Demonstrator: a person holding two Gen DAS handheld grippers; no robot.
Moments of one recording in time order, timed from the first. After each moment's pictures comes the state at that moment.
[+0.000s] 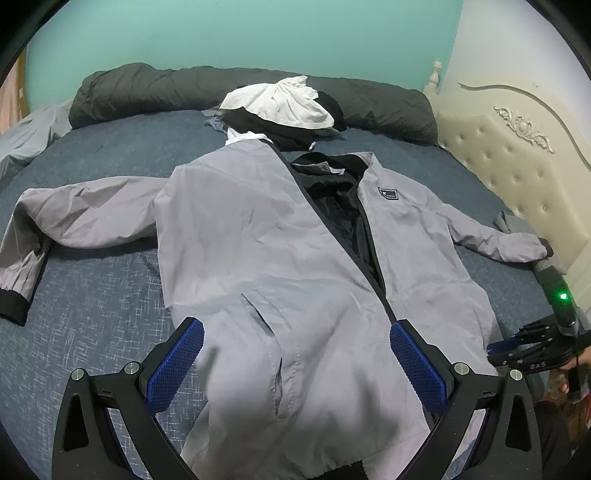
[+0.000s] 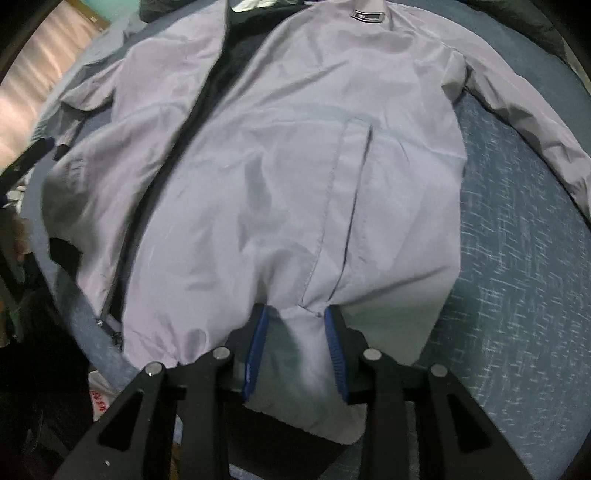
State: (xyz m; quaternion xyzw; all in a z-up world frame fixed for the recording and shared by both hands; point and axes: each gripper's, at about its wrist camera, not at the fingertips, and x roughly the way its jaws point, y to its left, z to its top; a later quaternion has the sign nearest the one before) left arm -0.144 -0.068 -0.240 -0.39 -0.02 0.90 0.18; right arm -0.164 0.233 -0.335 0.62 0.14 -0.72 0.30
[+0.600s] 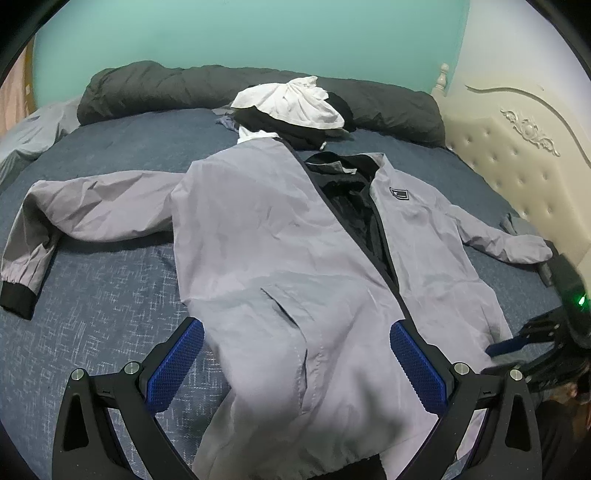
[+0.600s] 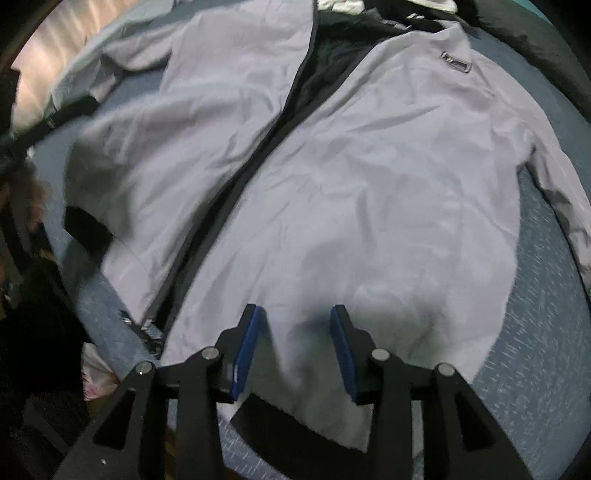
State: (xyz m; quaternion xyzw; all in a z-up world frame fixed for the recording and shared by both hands) left arm -0.143 -0.083 -0.244 -0.39 -0.03 0.90 0.17; right arm -0.134 0.159 -0.332 0.59 0.22 -0.70 0.34
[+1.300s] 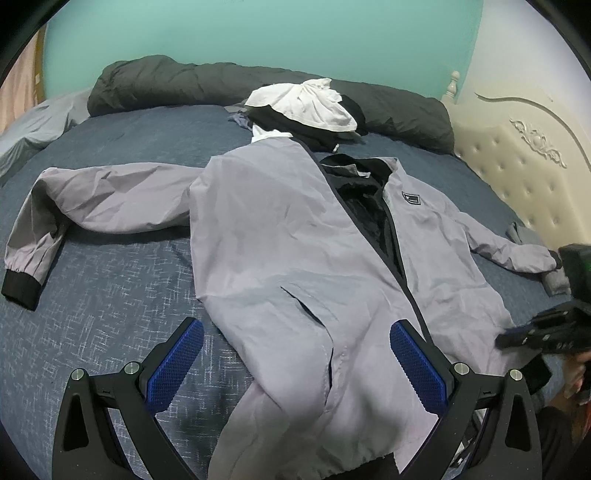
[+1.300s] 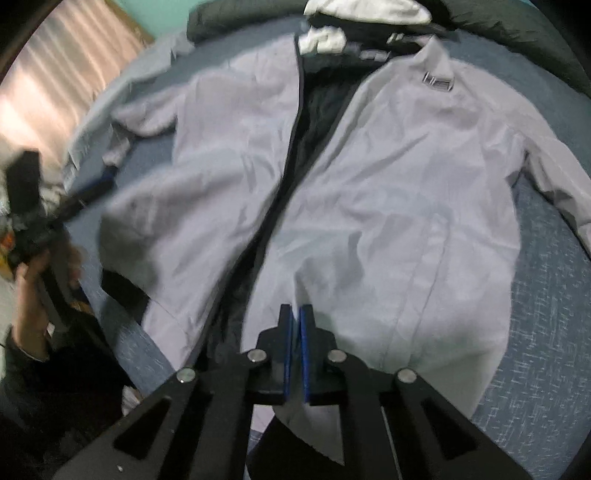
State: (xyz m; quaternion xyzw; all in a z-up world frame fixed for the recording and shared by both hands) left arm -0.144 -0.102 -0.248 -0.39 -0.04 0.91 0.15; right arm -0.160 0.167 -0.315 0.58 0.12 -0.72 0.37
